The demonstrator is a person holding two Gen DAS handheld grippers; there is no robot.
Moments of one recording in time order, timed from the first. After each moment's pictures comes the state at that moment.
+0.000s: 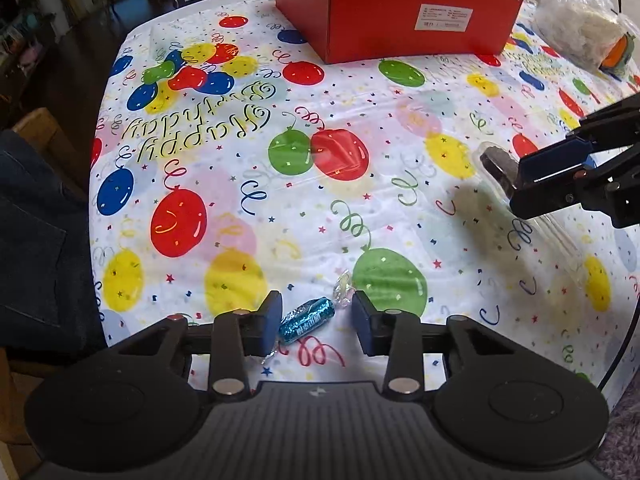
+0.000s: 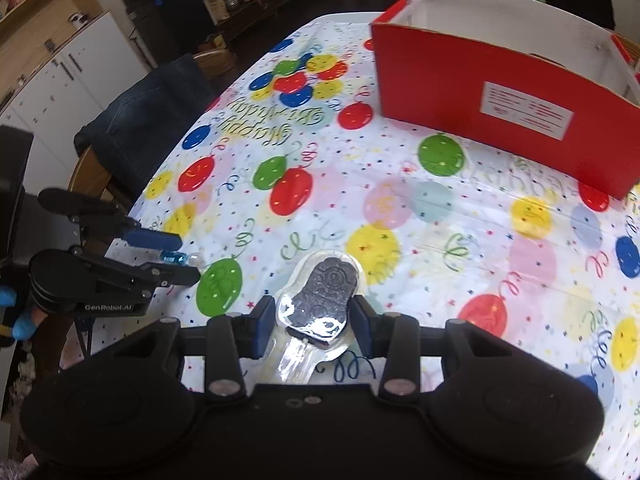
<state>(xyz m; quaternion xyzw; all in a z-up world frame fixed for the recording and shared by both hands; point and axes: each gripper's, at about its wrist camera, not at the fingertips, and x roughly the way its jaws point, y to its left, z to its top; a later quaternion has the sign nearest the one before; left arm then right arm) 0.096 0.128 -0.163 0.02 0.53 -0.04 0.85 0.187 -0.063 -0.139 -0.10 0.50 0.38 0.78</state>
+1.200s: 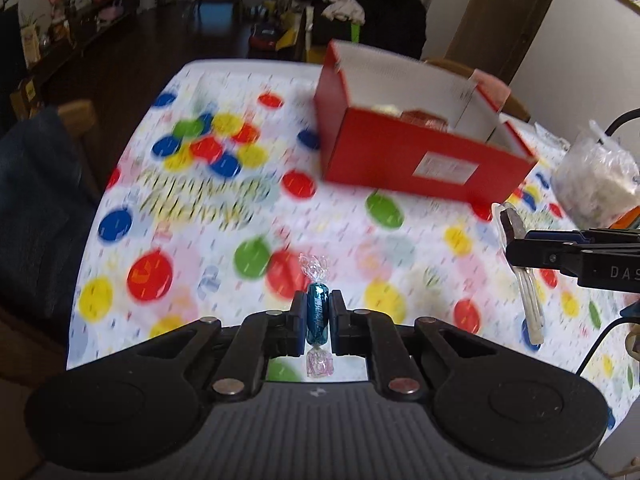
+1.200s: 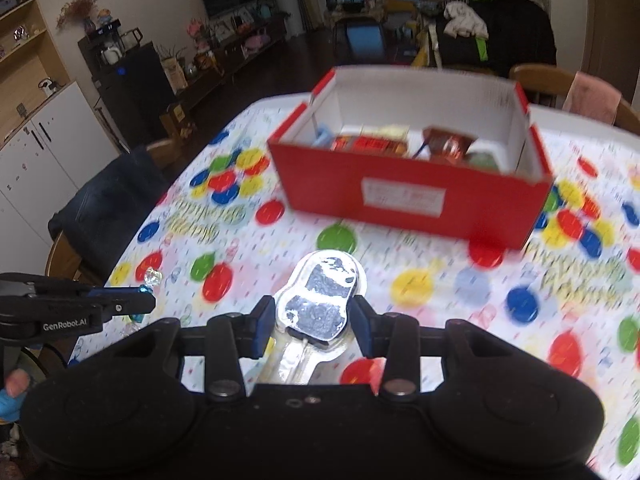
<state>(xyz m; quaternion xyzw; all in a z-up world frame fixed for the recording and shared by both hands) 0.122 0.089 -0.089 -0.13 0.43 0.05 0.89 0.231 -0.127 -0.076 -0.05 0.42 0.33 0.84</state>
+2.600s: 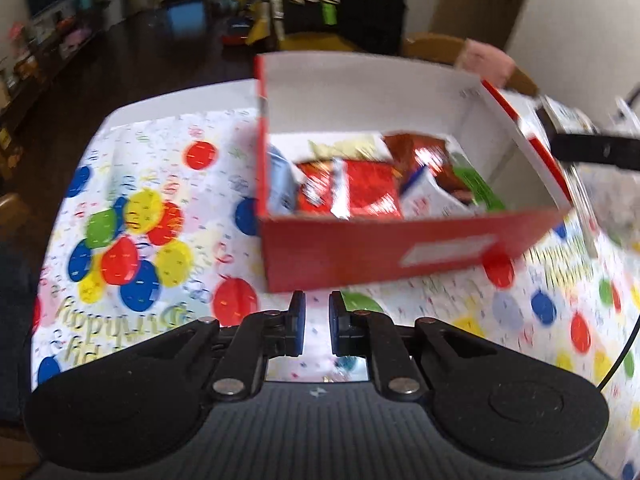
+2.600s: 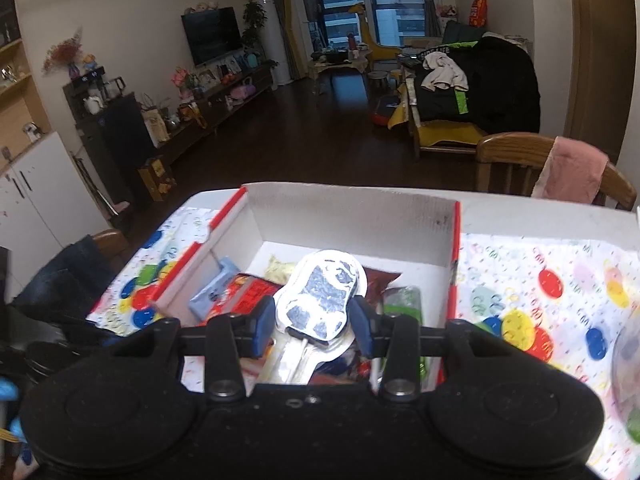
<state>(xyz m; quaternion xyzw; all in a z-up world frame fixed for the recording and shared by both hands) 0.285 0.055 -0.109 -0.06 0.48 0.02 0.88 0.373 -0.159 -0.042 -0.03 0.36 0.33 0.87</state>
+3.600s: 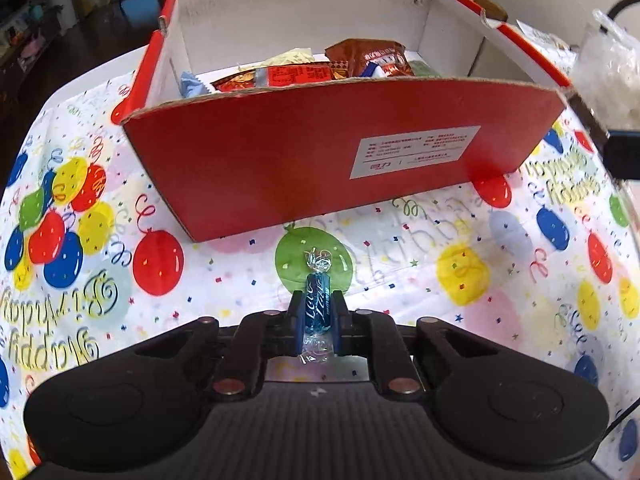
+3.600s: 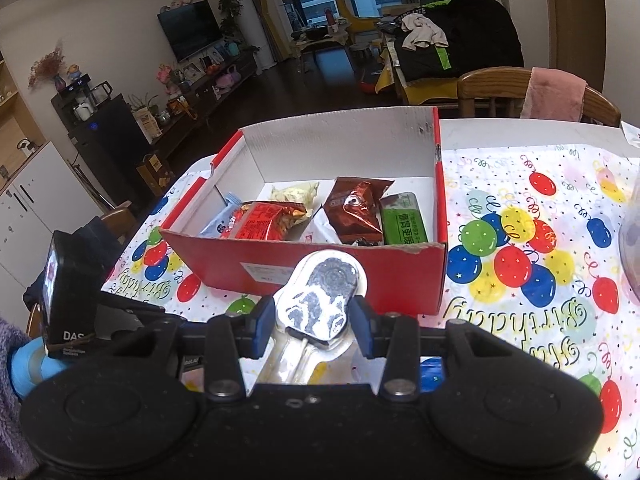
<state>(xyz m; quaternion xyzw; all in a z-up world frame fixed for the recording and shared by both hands) 0.291 0.017 -0.163 -0.02 0.52 -0.02 0.86 0.326 -0.194 -0.080 0.01 0.41 0.31 0.86</state>
